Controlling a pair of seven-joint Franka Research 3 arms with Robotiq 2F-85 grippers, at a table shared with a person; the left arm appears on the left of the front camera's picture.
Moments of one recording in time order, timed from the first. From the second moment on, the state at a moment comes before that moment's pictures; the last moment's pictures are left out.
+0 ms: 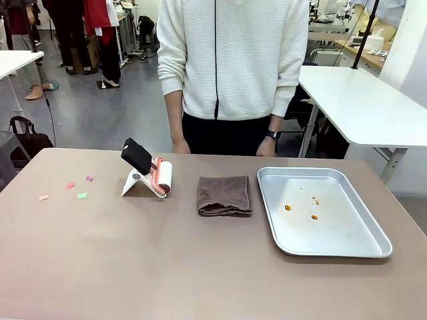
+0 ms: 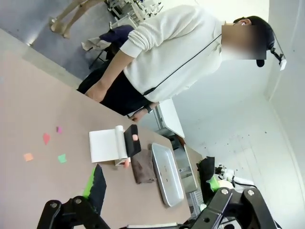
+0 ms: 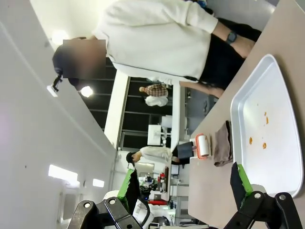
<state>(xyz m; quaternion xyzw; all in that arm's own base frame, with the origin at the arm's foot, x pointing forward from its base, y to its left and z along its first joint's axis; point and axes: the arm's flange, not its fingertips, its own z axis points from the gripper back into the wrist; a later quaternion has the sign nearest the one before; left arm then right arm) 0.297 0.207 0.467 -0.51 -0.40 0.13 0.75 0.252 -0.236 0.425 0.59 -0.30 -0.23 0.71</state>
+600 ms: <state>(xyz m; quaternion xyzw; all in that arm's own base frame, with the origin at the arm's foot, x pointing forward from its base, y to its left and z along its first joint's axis) 0.276 0.225 0.464 -0.50 -0.39 0.13 0.76 0.247 -0.233 0.430 0.59 -0.29 -0.23 0.72</state>
